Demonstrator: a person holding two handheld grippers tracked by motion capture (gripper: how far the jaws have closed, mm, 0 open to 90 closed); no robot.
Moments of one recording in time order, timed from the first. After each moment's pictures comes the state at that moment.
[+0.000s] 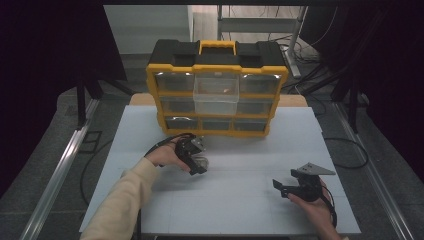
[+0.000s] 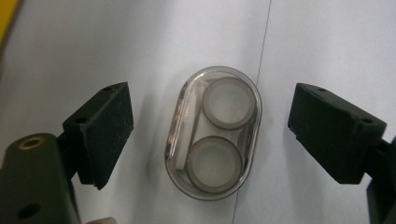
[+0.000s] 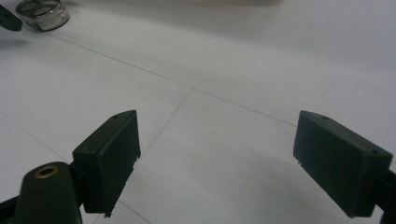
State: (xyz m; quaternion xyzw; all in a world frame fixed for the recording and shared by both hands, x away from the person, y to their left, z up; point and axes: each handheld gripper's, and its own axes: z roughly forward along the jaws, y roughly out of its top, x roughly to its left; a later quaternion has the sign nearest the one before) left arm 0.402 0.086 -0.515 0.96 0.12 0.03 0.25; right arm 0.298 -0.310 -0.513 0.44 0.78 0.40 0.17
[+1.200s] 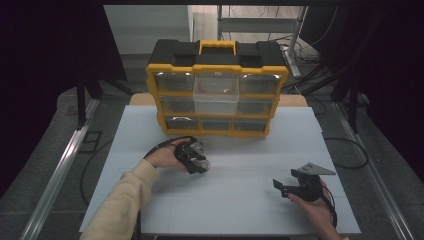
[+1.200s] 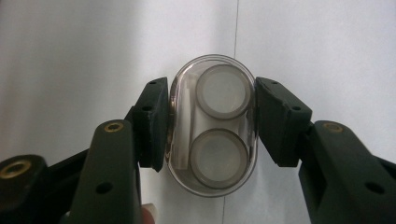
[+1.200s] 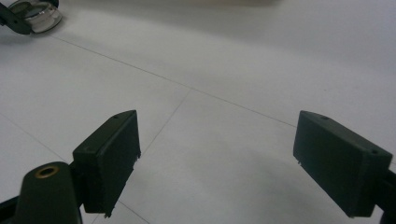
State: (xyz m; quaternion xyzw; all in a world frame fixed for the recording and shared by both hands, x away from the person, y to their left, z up) left arm 0.393 0.087 -0.512 0.96 0.07 0.04 0.26; right arm 0.298 -0.310 -0.513 0.44 0.78 0.40 0.18
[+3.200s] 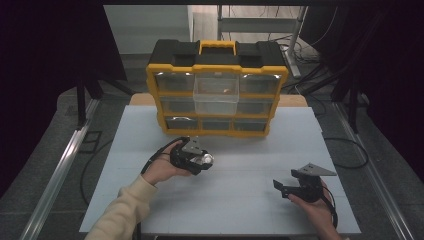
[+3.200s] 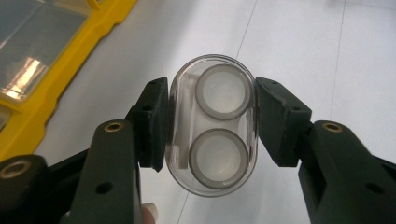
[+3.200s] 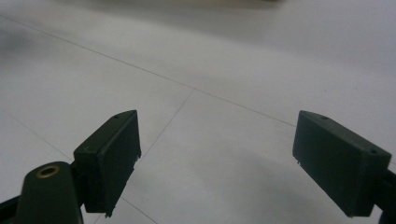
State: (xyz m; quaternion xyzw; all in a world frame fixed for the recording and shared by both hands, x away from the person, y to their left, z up) left arm 0.346 0.092 -0.472 0.91 0.17 0.11 0.37; right arm 0.295 -0.311 -0.512 0.44 0.78 0.41 0.18
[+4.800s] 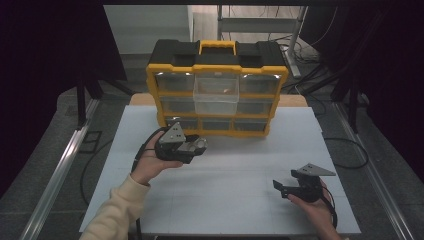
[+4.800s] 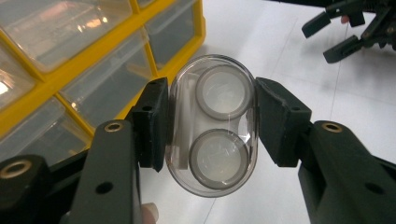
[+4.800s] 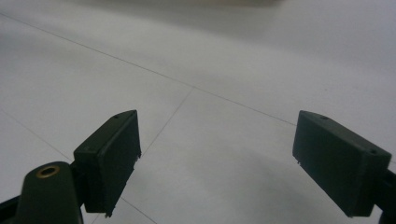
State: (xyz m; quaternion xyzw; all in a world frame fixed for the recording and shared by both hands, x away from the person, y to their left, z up) left arm 0.334 0.124 -0.430 0.84 0.22 0.16 0.47; right arm 0.296 -0.310 -0.513 0.44 0.78 0.40 0.18
